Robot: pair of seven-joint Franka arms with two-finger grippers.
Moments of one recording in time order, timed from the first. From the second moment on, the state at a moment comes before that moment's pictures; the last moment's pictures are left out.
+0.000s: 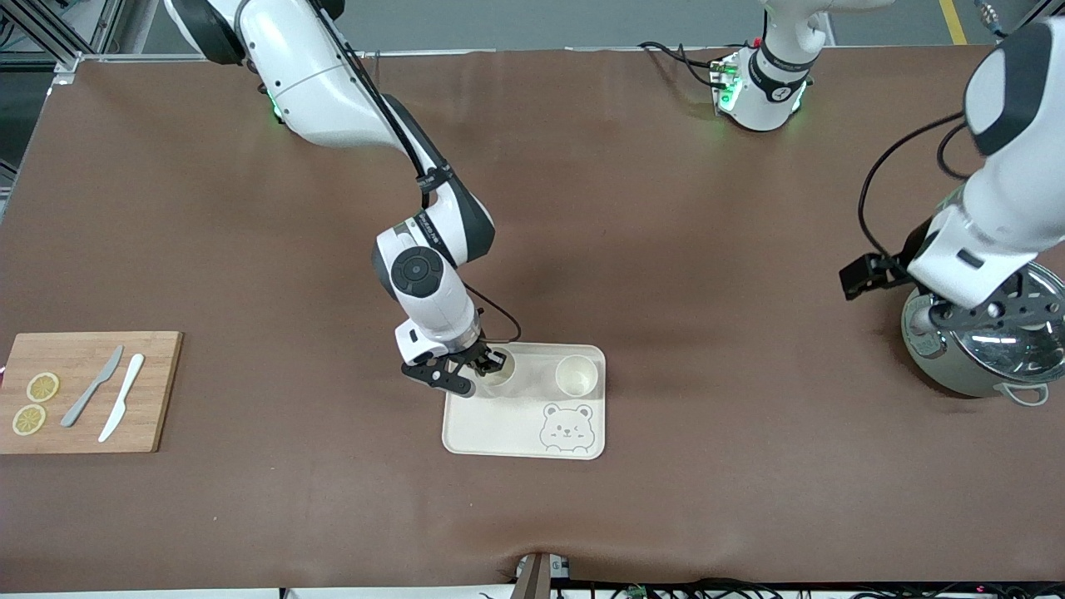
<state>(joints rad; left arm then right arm) -0.06 0.17 -0.11 -1.46 0.06 1.63 -0.21 0.64 0.79 -0.08 -1.46 0.12 2.46 0.86</state>
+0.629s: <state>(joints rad) -0.03 0.05 -0.10 -1.47 -0.01 1.54 -0.13 0.65 0.82 -0.09 -1.46 0.12 2.49 0.87</state>
